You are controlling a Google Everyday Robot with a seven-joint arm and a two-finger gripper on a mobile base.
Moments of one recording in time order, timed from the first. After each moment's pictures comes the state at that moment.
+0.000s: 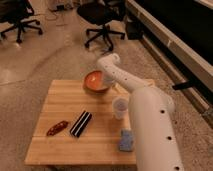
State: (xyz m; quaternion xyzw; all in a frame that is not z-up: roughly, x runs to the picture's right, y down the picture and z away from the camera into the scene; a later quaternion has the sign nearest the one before) arm 0.020 0.008 0.973 -0.24 -0.19 -0.58 0.76
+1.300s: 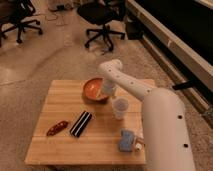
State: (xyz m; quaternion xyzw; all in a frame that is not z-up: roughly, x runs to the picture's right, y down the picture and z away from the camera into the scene) arm 0.017 0.073 0.927 -0.26 -0.28 -0.58 0.72
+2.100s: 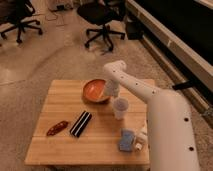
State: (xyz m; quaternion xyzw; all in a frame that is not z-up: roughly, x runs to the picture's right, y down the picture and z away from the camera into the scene) arm 0.026 0.077 0.925 -0.26 -0.29 -0.57 0.73
